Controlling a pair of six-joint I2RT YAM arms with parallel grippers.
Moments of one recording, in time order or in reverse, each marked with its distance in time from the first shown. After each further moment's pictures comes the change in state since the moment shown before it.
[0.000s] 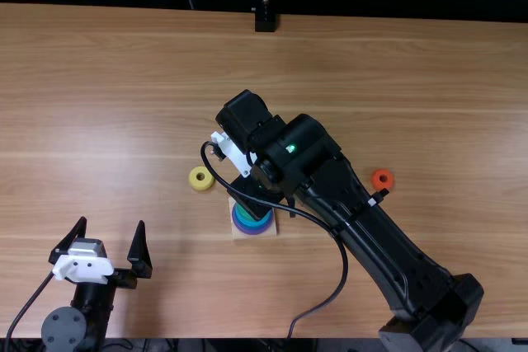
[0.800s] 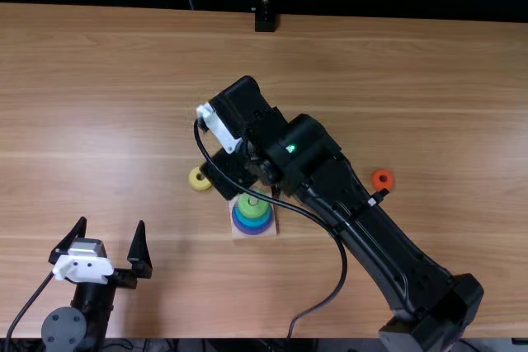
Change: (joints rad) left arm 0.000 0.000 0.000 0.000 0.000 0.000; right arm -0.001 0.000 -0.002 0.295 0.010 0.000
